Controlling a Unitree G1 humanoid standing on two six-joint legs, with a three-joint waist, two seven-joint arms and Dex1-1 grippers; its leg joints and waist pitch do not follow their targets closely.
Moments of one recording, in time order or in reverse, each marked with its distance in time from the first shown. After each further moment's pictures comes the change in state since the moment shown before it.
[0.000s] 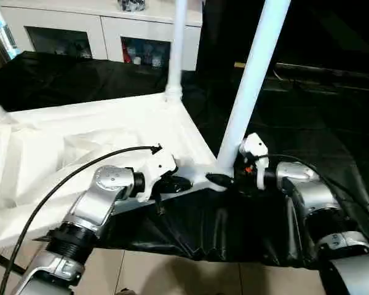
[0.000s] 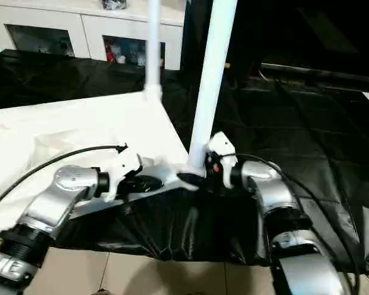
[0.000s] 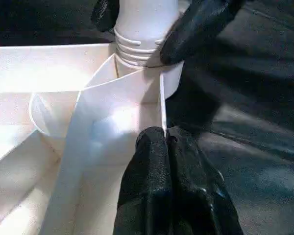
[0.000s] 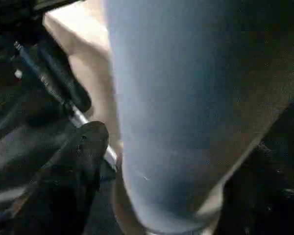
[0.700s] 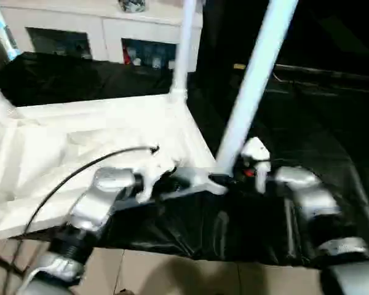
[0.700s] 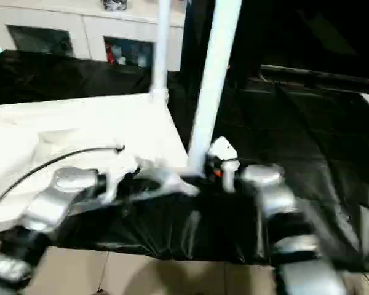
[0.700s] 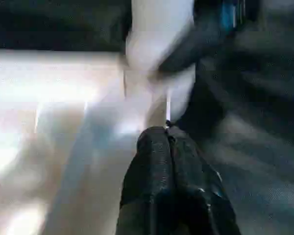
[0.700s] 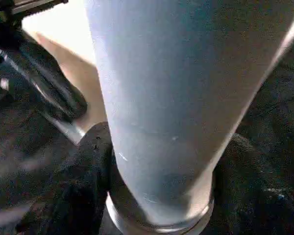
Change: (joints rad) left arm -0.036 -0.071 0.021 0.015 -0.002 0.020 0.133; right arm 0.039 0.109 -0.035 -0.007 0.001 0.002 -0.186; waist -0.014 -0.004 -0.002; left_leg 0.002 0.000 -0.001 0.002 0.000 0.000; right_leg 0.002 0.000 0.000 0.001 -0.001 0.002
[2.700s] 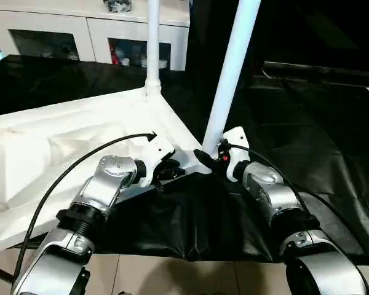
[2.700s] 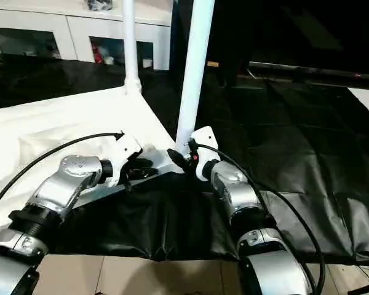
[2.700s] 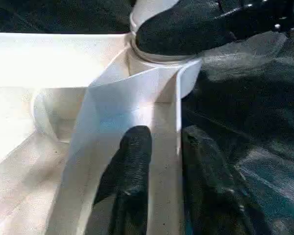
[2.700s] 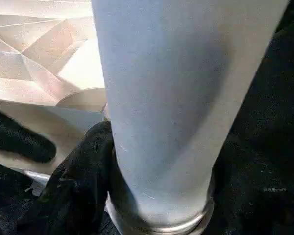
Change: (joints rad) left arm -0.119 0.021 0.005 0.231 0.045 0.023 0.062; right arm -0.078 0.131 -0.036 0.087 -0.027 0.016 -0.405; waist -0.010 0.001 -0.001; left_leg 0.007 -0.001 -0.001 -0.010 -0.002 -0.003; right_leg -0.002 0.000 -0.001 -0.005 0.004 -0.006
